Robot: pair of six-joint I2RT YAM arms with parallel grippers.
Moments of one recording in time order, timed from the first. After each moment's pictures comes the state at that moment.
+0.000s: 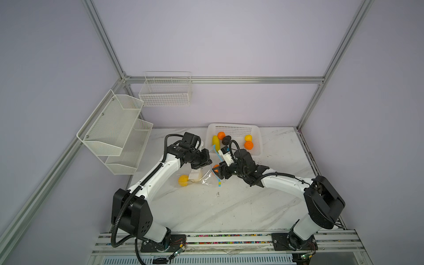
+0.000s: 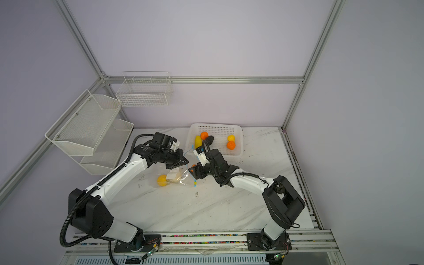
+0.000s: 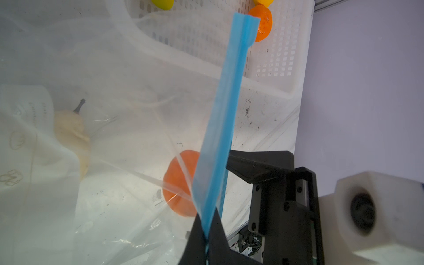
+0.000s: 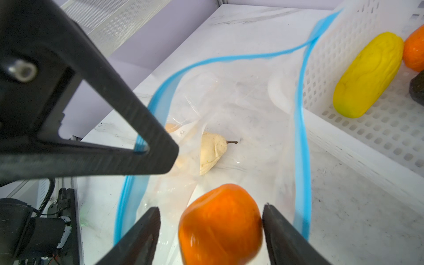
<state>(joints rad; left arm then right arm) -0.39 1.50 1.32 -0.77 0.43 -0.70 0.77 1.62 1.01 0.11 -0.31 0.25</state>
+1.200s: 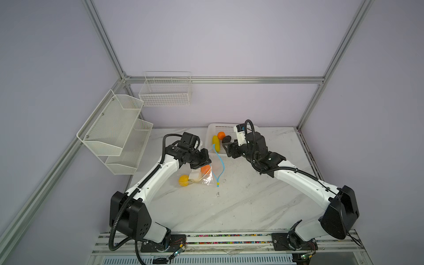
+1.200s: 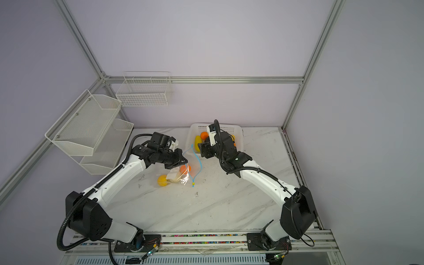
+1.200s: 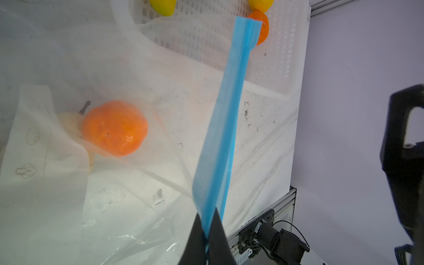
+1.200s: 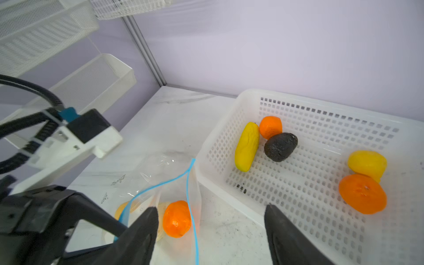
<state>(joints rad) -0.38 1.47 1.32 -0.78 0.41 -0.69 0.68 1.52 1.27 -0.16 0.04 0.29</state>
